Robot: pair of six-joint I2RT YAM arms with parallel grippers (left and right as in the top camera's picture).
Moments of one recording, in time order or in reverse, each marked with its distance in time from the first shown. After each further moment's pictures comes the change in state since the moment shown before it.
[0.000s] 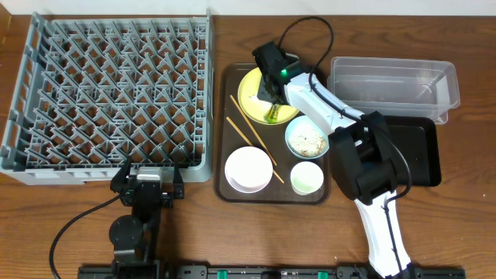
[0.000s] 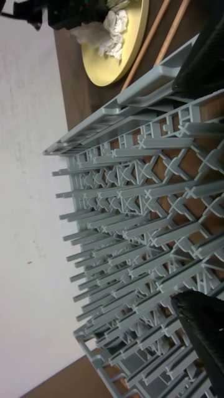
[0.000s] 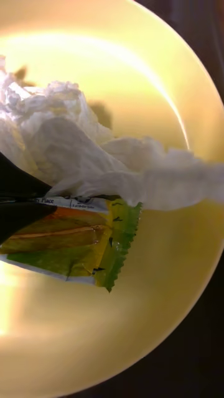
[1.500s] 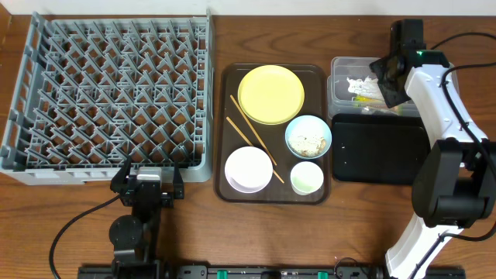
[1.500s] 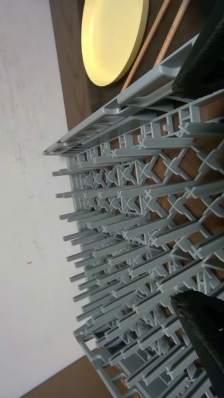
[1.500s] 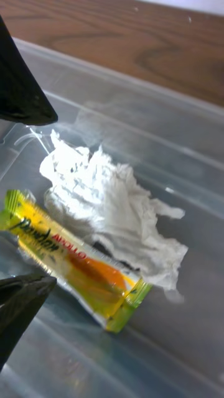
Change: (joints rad) left arm 0.000 0.000 0.000 0.000 0.000 0.000; right arm -0.528 -0.360 -0.253 -0.096 -0.012 0.497
